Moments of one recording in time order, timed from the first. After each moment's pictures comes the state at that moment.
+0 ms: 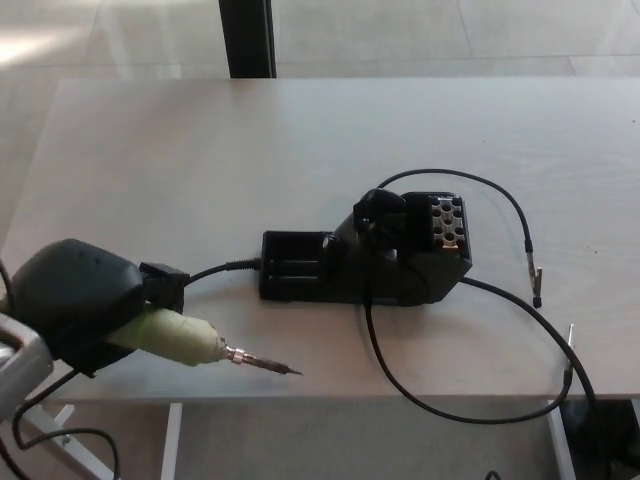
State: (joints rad) left_arm -0.20 0.78 -0.32 0.21 0.75 -0.30 -0.07; right_arm 0.00 -0.87 -0.51 1.21 0.13 -0.14 0.19
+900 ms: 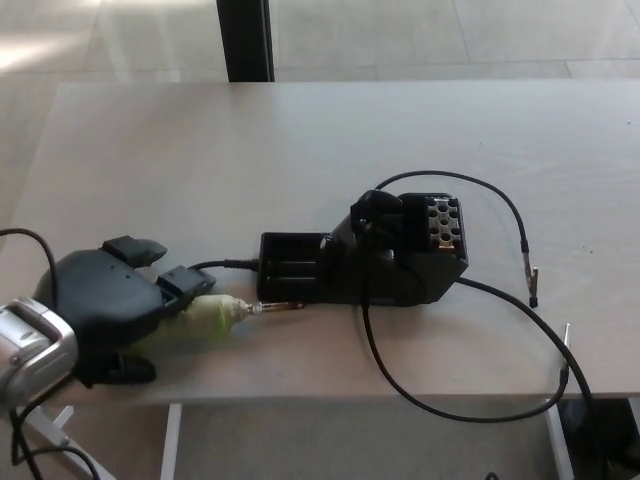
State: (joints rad) left_arm -0.33 0.85 -0.57 0.26 0.90 -0.23 -0.17; right_arm 0.00 -0.87 -0.49 1.21 0.13 -0.14 0.19
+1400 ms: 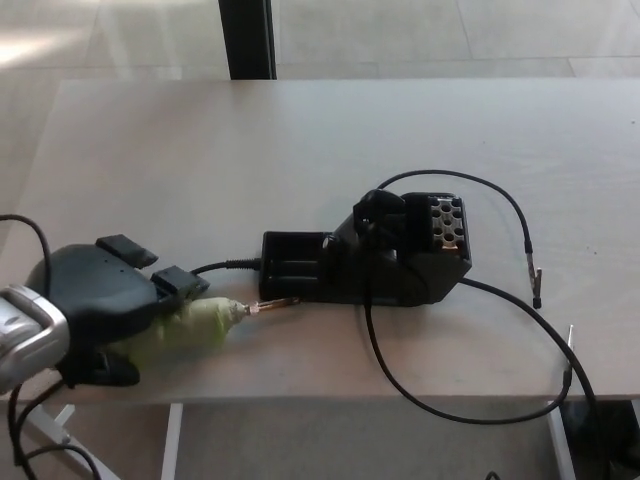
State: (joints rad) left_arm -0.33 0.89 -0.51 0.16 0.82 -0.22 -0.34; right_arm 0.00 -0.87 -0.49 1.21 0.14 -0.14 0.19
